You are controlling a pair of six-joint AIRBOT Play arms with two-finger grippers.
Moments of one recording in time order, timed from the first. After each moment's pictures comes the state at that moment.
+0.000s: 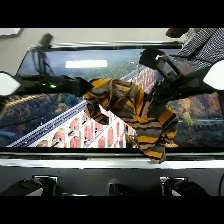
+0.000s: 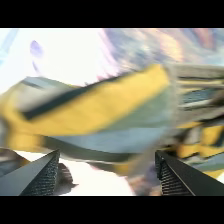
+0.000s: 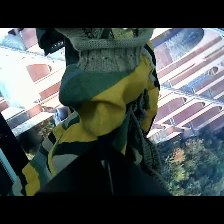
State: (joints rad) left arm -0.29 -1.14 1.39 0.95 -1.04 -1.31; right arm 0.29 -1.10 1.53 -1.27 1.46 0.79
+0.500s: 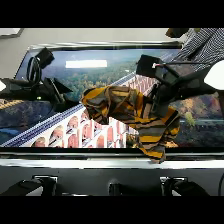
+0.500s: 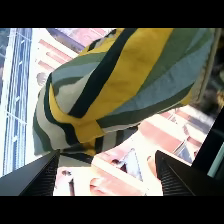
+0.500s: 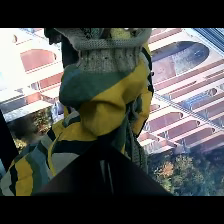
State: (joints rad) left arm -0.19 -1.12 1.34 0.95 -1.25 -0.72; right arm 0.29 -1.10 1.53 -1.26 1.49 0.62
